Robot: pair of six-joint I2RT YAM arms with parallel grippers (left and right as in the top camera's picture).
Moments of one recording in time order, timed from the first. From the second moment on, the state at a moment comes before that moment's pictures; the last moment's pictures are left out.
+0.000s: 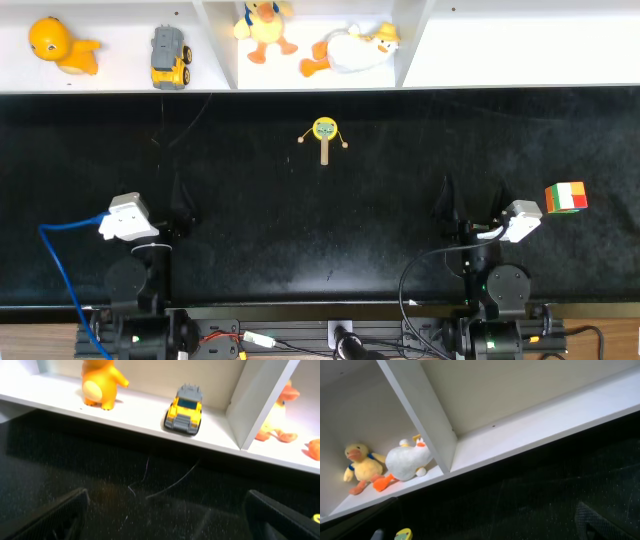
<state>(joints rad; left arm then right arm) 0.09 0.12 0.01 0.03 -0.06 -0.20 0.05 0.01 0.02 -0.01 0.04 0.41</state>
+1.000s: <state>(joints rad) 0.09 0.02 0.01 -0.08 -0.05 -0.20 0.05 0.01 0.02 -0.01 0.04 0.41</state>
